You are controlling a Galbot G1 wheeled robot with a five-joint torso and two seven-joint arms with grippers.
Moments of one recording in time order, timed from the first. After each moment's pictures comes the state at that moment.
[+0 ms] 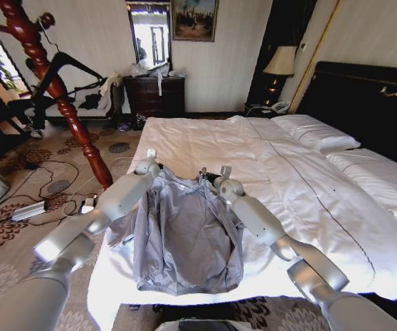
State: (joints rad) left arm 0.07 -1.12 0.39 -1.12 -1.03 0.59 -0.47; right arm -0.37 1.17 -0.15 1.24 1.02 -0.36 0.20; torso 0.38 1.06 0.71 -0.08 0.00
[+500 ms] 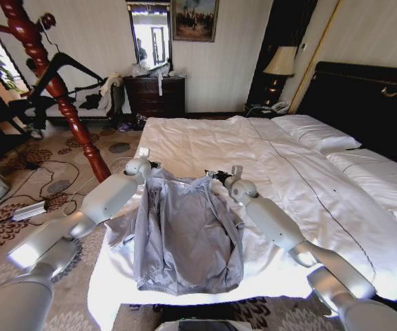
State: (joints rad) left arm 0.07 -1.03 0.39 -1.20 -1.05 0.56 -0.46; right arm -0.38 1.07 -0.14 1.31 1.00 -0.34 0.21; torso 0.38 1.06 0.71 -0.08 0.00
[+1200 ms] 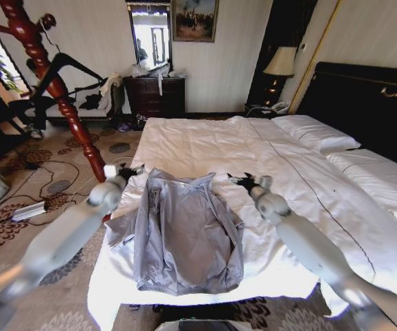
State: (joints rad) left arm 0.69 -0.70 -0.04 -1.72 -0.93 0.22 -0.34; right arm -0.82 0.83 0.16 1.65 0.83 -0.21 0.20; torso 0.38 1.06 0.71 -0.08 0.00
